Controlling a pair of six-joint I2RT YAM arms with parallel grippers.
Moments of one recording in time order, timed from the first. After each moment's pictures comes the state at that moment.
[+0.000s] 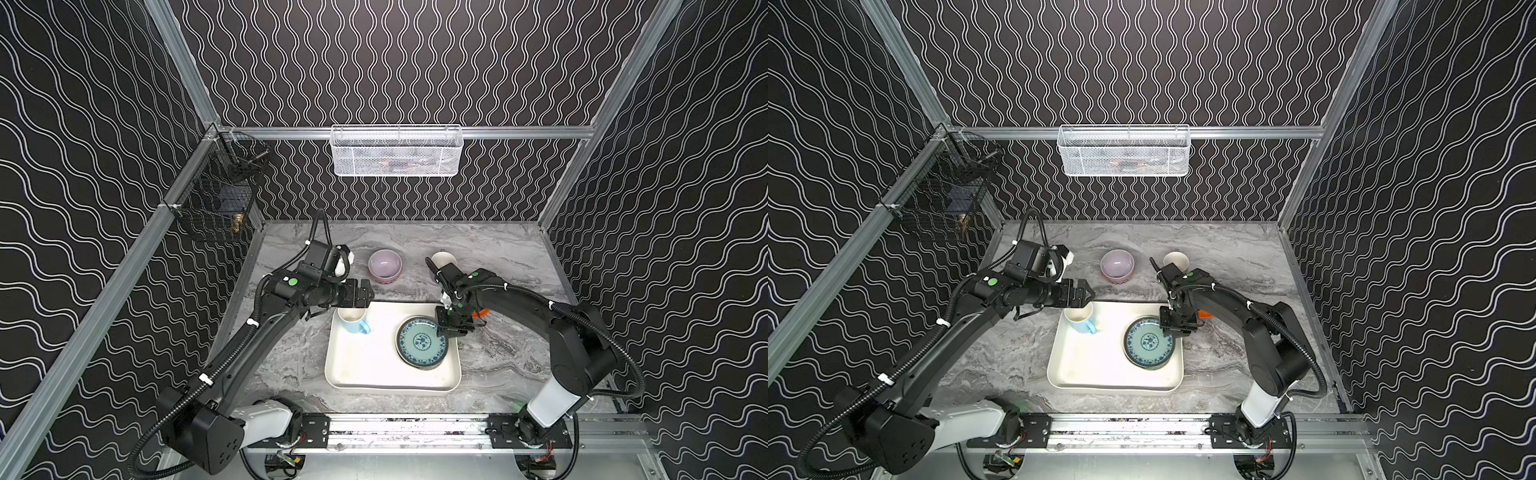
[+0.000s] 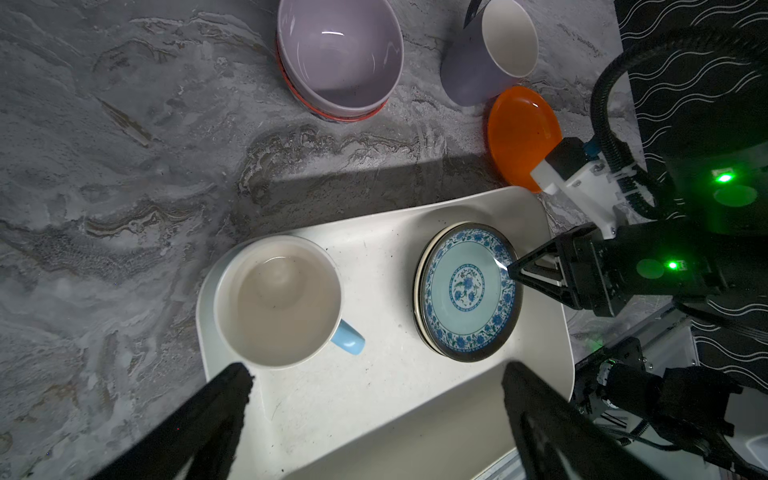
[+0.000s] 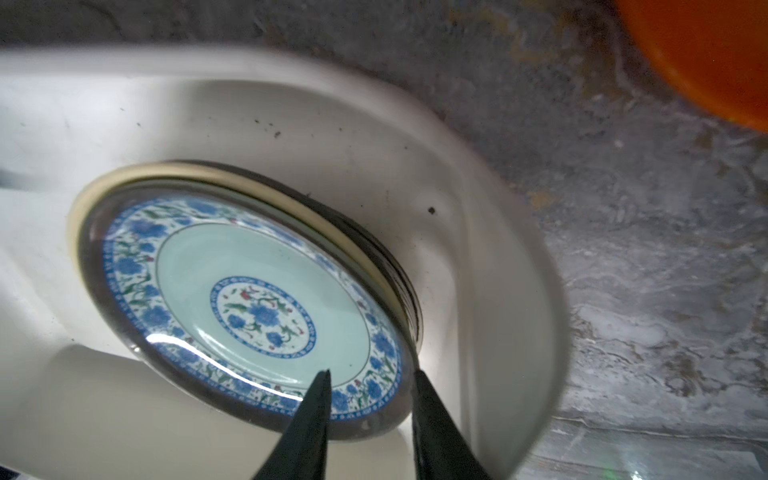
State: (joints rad) left arm -0.35 1.24 1.22 -0.93 0.23 -0.33; right arm 0.59 1.69 1.20 -1.00 -0.22 0.57
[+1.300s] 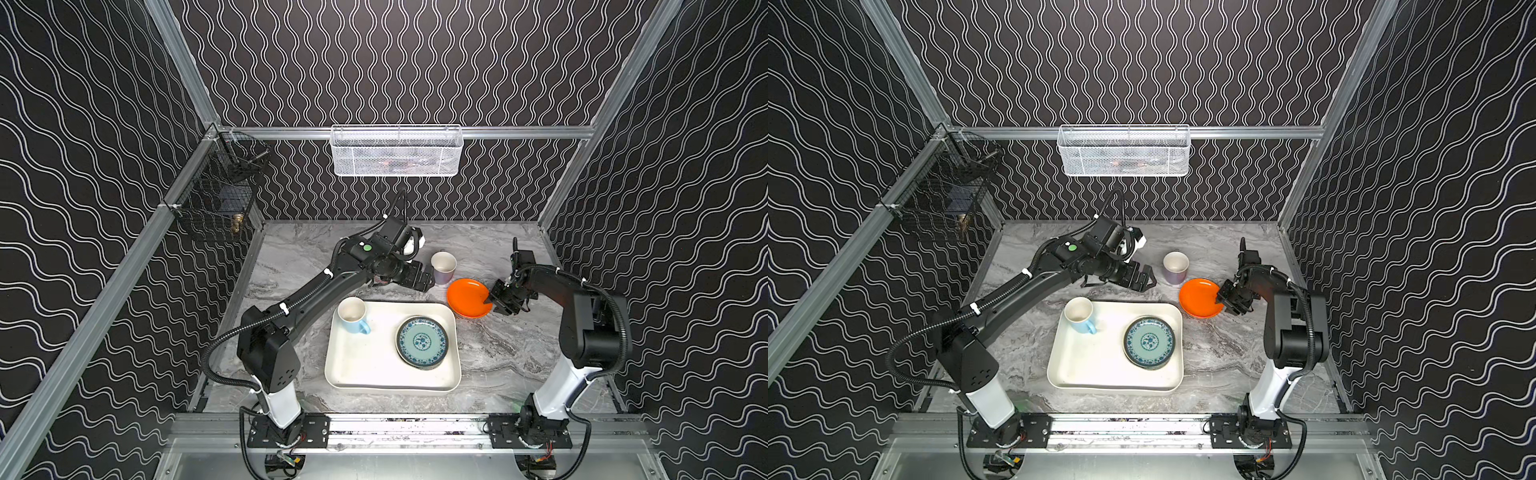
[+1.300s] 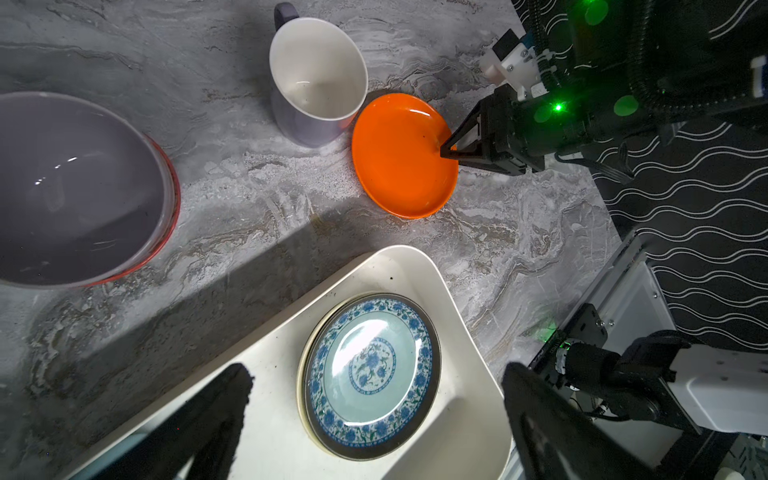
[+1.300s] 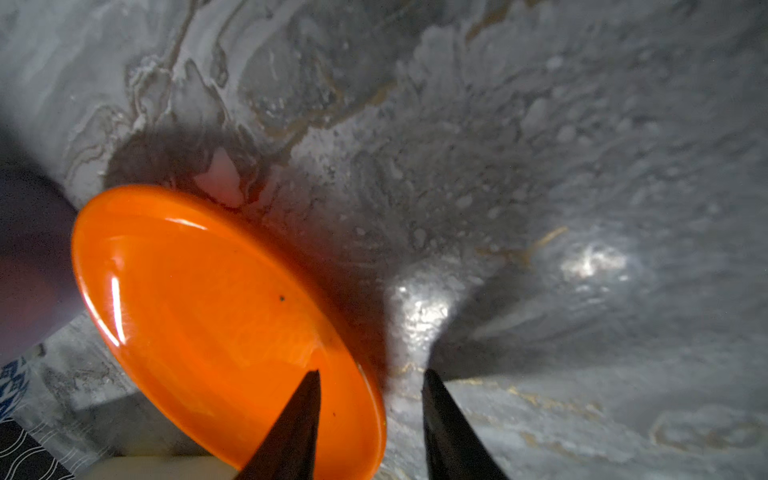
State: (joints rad) left arm -0.62 1.75 1.72 -0.89 0.26 -0.28; right arm -0.06 1.83 1.13 -0.68 -0.29 0.57
